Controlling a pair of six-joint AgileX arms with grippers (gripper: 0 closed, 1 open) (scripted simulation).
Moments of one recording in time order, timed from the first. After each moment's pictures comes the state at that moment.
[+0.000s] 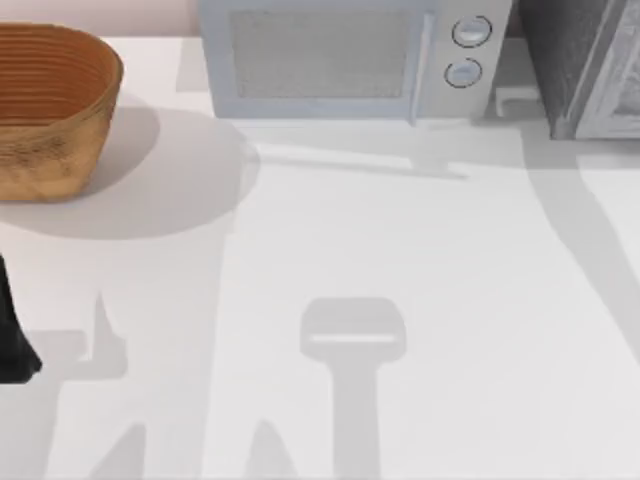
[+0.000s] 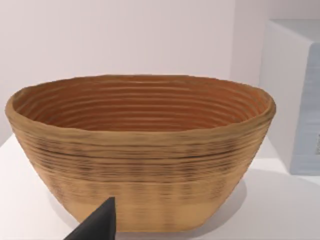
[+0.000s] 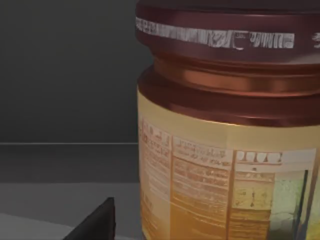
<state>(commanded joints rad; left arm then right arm) 0.00 0.00 0.00 0.00 0.00 0.00 0.26 1.36 1.74 -0.38 0.29 0.01</state>
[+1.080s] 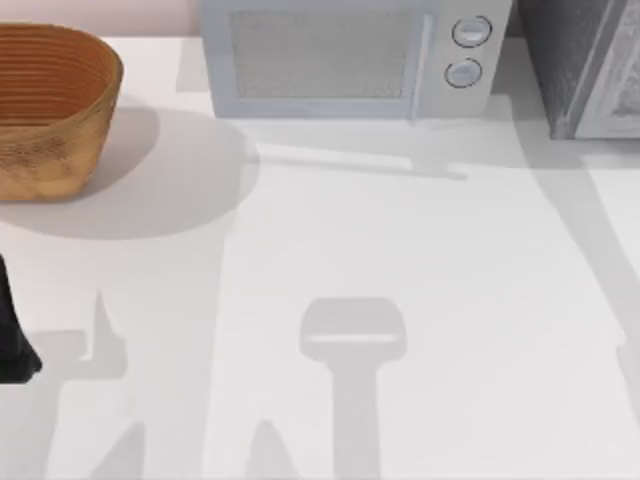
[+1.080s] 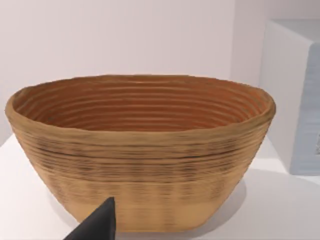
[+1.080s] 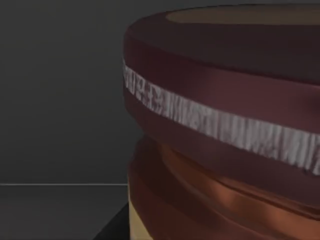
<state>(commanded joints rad) 0.00 0.00 0.00 0.00 0.00 0.00 0.21 1.57 1.92 -0.35 0.24 0.01</state>
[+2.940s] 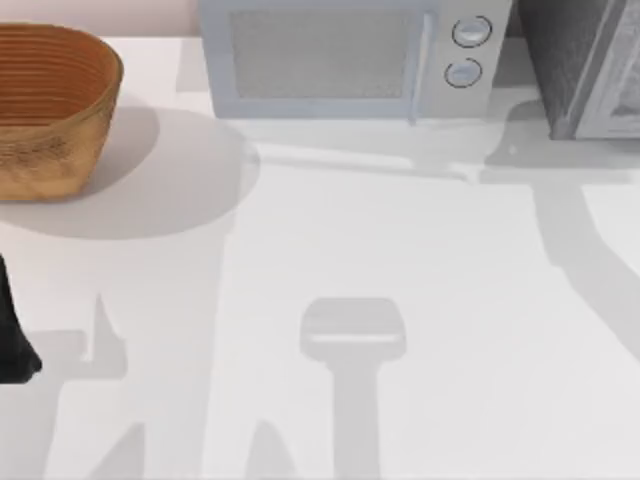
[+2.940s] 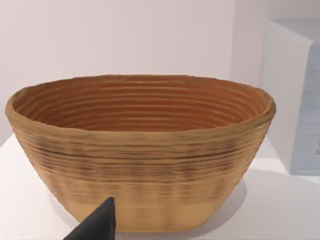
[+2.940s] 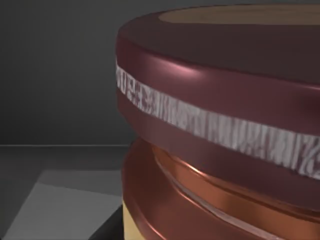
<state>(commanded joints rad) 0.00 0.00 0.00 0.00 0.00 0.00 0.51 1.23 2.02 -0.79 0.53 0.01</state>
